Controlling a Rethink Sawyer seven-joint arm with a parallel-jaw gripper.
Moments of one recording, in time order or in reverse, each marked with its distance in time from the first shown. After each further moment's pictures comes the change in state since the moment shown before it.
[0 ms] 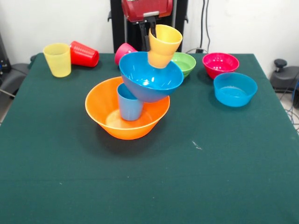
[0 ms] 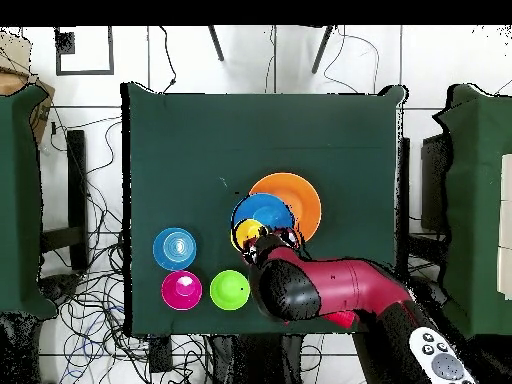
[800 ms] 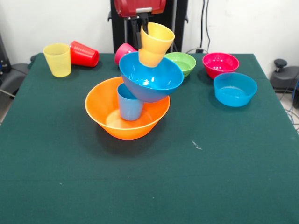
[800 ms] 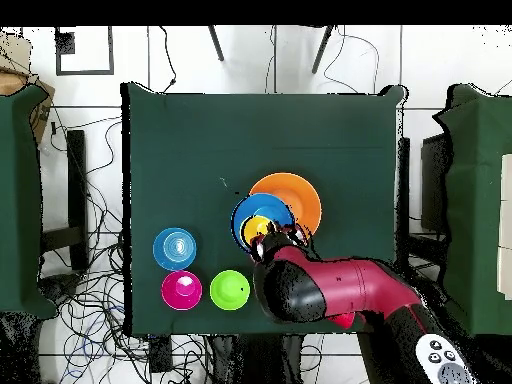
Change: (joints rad) arm -0.007 -0.040 -0.001 -0.015 -0.037 0.000 0.000
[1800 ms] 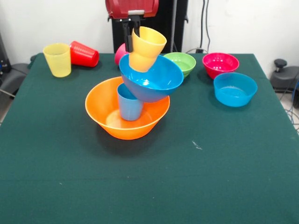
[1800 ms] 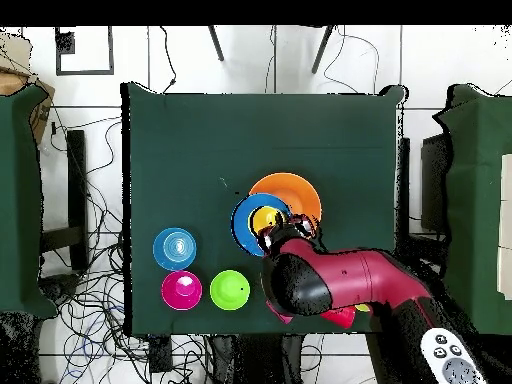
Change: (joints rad) arm 0.000 0.009 -0.005 -0.056 -0.074 0.000 0.000
